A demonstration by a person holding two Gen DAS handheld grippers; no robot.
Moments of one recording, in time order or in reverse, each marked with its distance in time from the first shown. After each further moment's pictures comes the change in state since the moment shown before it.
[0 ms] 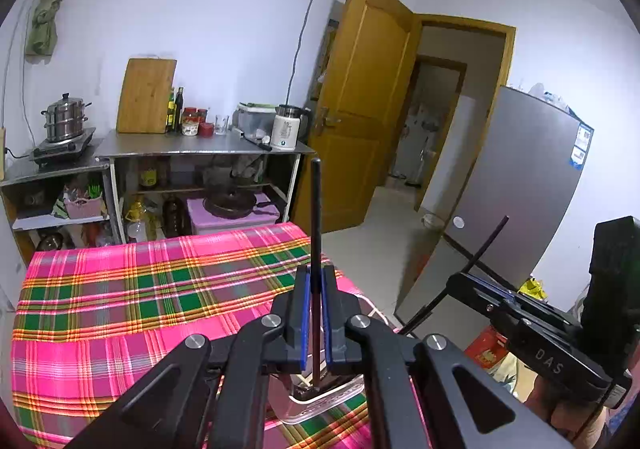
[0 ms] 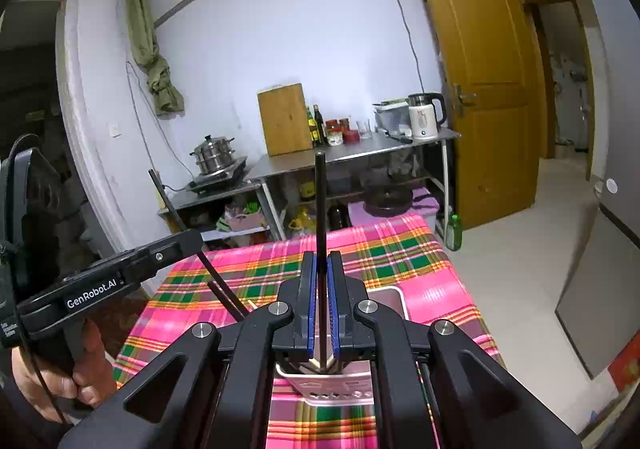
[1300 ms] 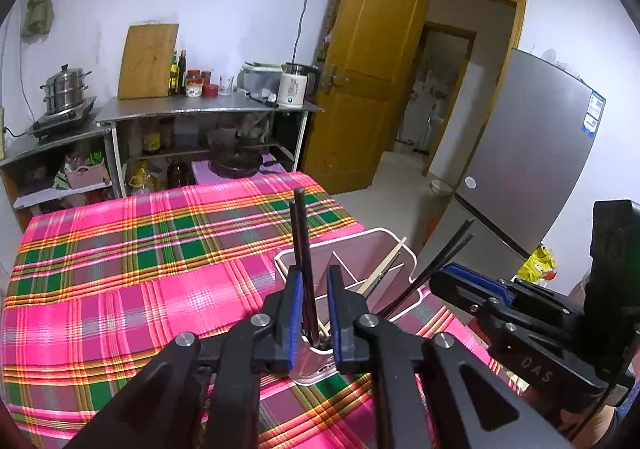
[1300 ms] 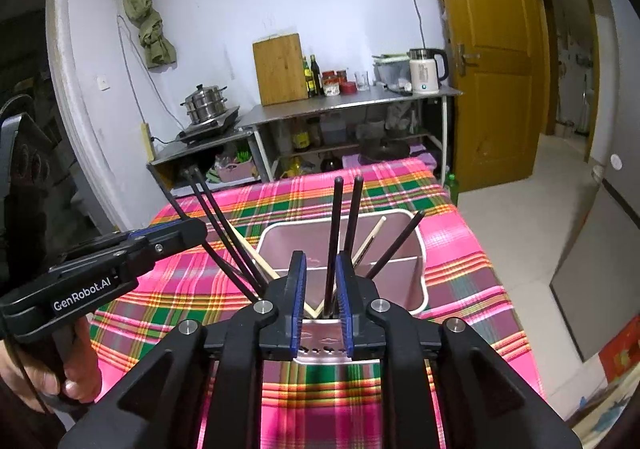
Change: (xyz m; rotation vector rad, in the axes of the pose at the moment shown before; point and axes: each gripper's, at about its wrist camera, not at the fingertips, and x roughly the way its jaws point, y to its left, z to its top) left arm 0.025 0.019 -0.056 0.006 0.112 0.022; right arm 0.036 -0.002 -0.058 -0.037 0.143 -0.031
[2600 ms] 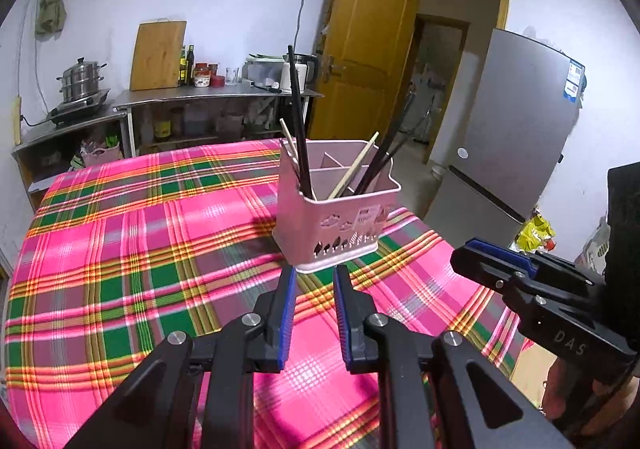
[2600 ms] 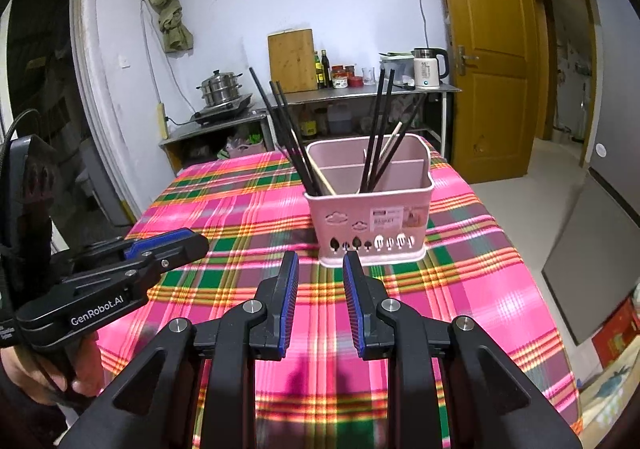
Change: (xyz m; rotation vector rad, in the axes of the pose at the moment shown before) left arm -0.079 -0.015 -0.128 0.025 0.014 0.027; right arm -0.080 0.043 -0.105 -0.047 0.008 -0.012
